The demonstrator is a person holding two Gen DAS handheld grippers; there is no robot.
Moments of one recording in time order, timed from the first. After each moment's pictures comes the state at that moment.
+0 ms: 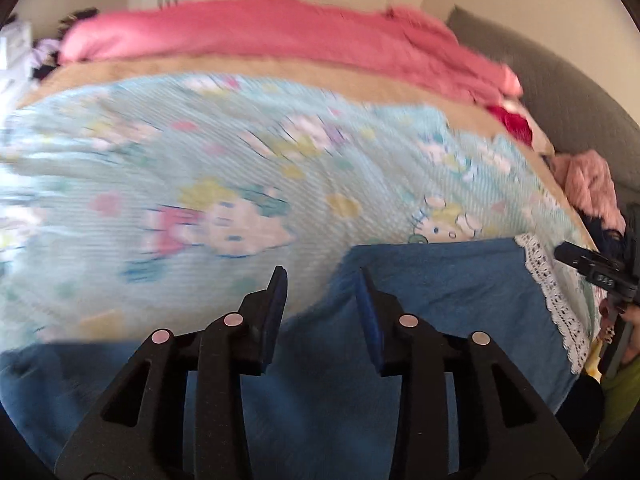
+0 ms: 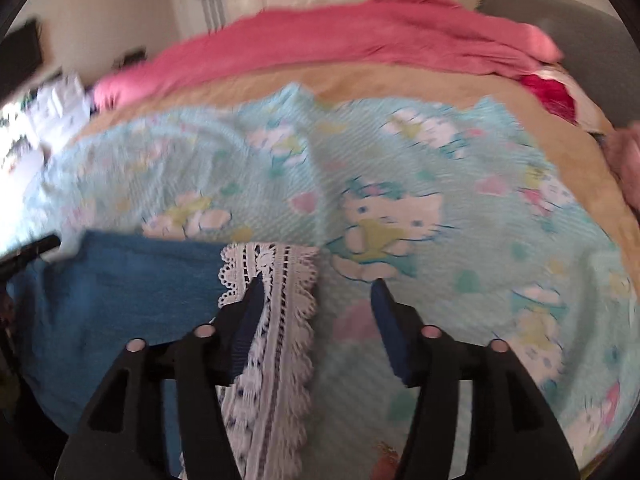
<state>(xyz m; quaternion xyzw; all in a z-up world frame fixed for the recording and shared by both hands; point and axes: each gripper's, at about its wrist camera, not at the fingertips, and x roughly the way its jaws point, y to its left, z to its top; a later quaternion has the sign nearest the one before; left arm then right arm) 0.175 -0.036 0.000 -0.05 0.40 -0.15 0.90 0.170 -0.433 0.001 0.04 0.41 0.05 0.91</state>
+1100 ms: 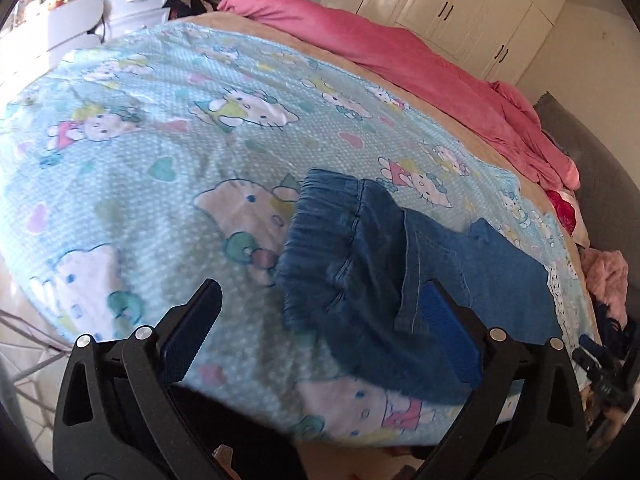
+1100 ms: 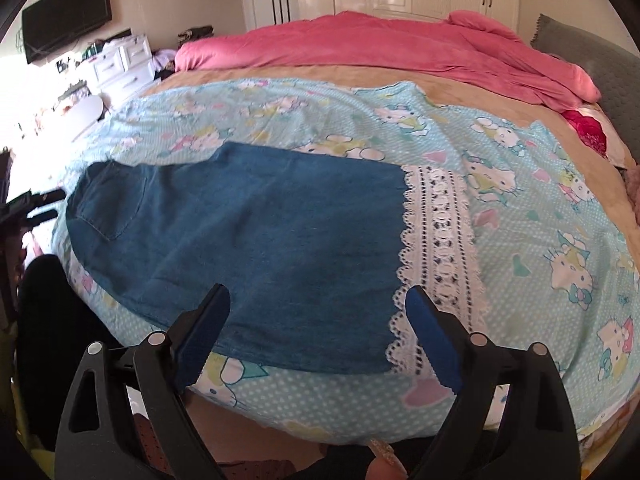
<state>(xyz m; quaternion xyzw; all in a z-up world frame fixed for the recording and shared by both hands) 0.056 0.129 -0.005 -0.19 0.41 -0.01 0.89 0.052 -0.310 0.007 -0.03 0.42 0.13 0.90</state>
